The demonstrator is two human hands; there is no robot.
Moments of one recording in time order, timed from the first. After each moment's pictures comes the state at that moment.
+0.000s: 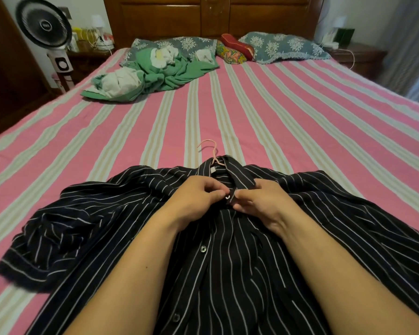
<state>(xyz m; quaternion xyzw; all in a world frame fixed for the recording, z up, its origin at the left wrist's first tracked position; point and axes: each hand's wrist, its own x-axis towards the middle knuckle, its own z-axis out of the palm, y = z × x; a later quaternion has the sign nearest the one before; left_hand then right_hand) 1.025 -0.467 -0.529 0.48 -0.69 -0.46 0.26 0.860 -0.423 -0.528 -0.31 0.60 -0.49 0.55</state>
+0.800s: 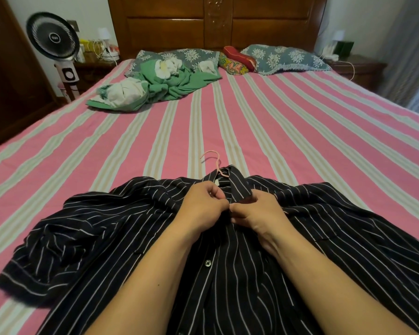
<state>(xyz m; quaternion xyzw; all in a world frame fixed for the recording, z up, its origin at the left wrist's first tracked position) 1.014 -0.467 -0.526 0.55 -0.63 -0.44 0.32 0.881 -0.426 -0.537 -0.34 0.63 -0.51 0.48</state>
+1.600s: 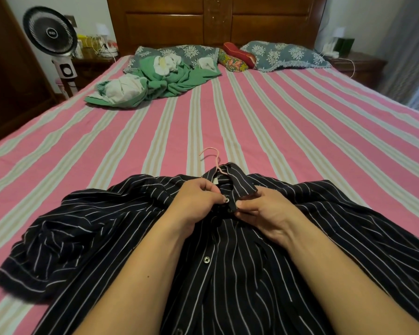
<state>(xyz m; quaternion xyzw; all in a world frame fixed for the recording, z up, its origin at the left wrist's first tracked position) 1.022 -0.468 -0.520 0.54 -0.58 -0.51 0.33 0.863 -0.423 -0.524 -0.28 0.54 -0.51 0.60</state>
